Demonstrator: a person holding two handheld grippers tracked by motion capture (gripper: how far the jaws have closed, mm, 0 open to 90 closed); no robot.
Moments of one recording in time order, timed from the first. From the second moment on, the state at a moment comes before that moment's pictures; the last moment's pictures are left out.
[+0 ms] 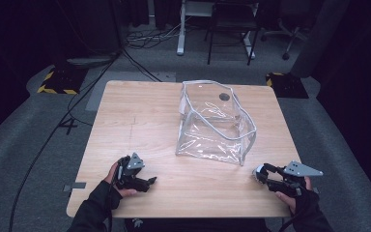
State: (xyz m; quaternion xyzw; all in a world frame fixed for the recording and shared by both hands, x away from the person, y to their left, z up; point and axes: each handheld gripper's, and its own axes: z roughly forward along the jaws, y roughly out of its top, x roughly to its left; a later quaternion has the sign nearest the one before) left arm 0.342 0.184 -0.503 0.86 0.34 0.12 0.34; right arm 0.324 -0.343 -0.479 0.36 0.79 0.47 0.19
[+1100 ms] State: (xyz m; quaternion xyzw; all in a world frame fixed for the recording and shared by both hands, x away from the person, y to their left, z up) left arm 0.343 0.184 -0.503 0.87 0.34 0.12 0.34; right arm 0.341 -0.358 -0.453 0.38 0.75 0.48 0.23
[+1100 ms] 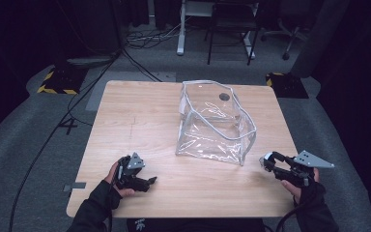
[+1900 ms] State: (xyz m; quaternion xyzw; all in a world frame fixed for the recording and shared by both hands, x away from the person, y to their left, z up) left arm 0.345 0.183 -0.503 0.86 0.35 0.12 0.34; right arm 0.379 -0.357 -0.409 0.36 0.73 0.51 0.27
